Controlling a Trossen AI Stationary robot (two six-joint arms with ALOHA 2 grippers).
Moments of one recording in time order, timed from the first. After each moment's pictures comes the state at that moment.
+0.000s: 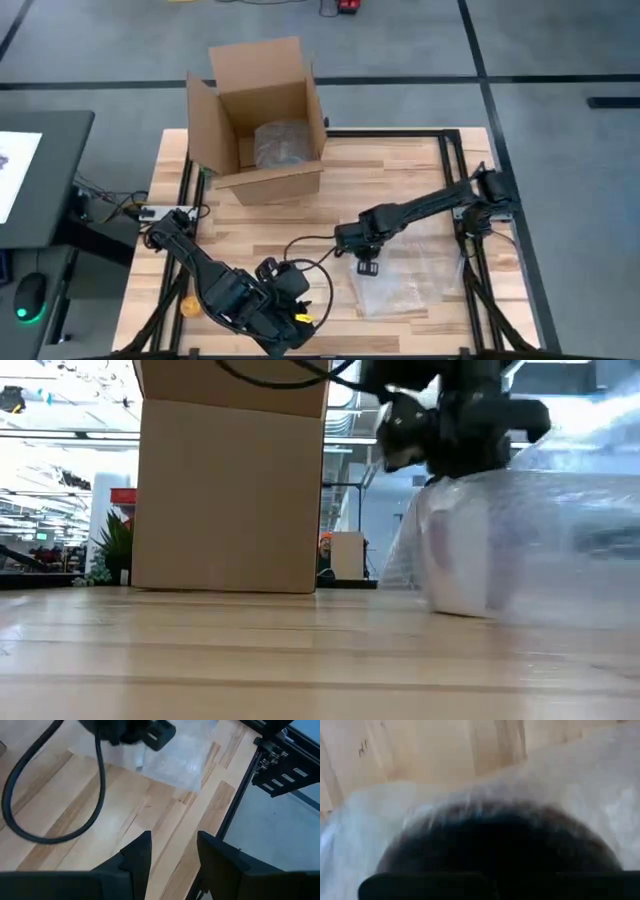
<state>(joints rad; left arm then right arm) -0.69 2.05 2.35 -1.46 -0.53 -1.20 0.20 1.87 1.29 -0.89 -0.05 0.29</state>
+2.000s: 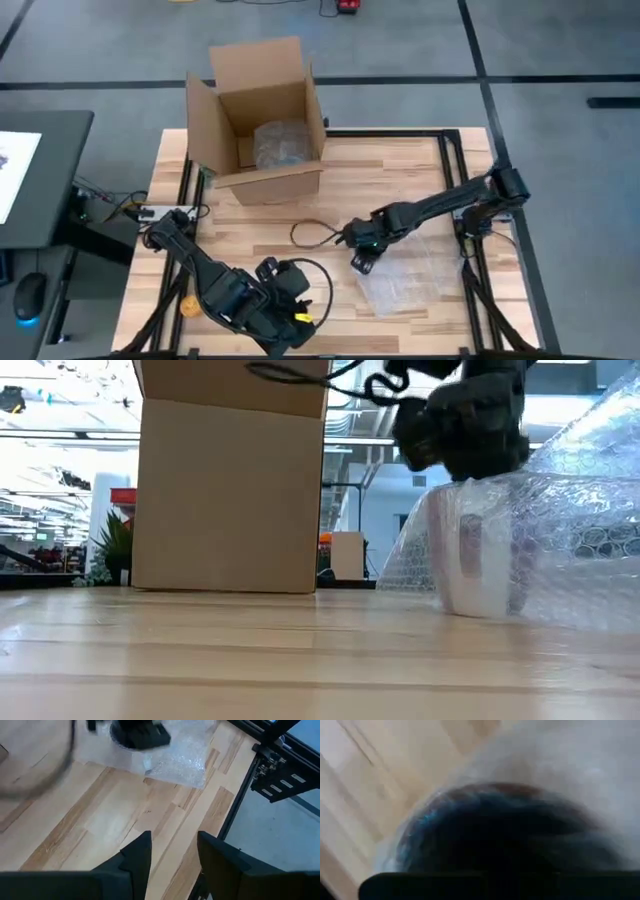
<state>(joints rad) -0.68 2.05 2.35 -1.44 -0.55 -1.19 0.22 1.75 1.17 -0.79 -0.08 0.79</state>
